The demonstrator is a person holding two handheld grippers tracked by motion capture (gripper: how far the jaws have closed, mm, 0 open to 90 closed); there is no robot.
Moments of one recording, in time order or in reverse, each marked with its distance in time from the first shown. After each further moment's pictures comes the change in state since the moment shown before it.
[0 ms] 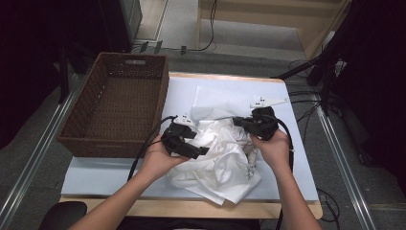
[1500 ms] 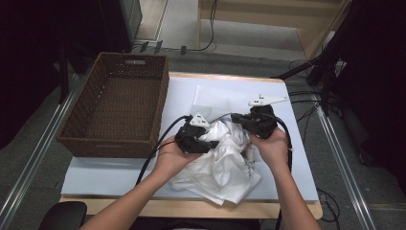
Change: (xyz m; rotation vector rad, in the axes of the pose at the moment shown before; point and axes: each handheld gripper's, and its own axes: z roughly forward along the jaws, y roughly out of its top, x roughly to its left) left arm -0.028 0.032 0.019 -0.063 0.024 0.119; right arm 0.010 0.011 -0.005 -0.035 -0.013 -0.018
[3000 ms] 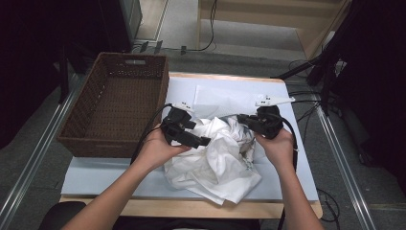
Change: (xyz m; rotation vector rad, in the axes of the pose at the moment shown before) left arm 0.037 0.004 -0.040 0.066 -0.037 -0.138; right arm -0.017 -0.010 -0.005 0.006 -0.016 0.020
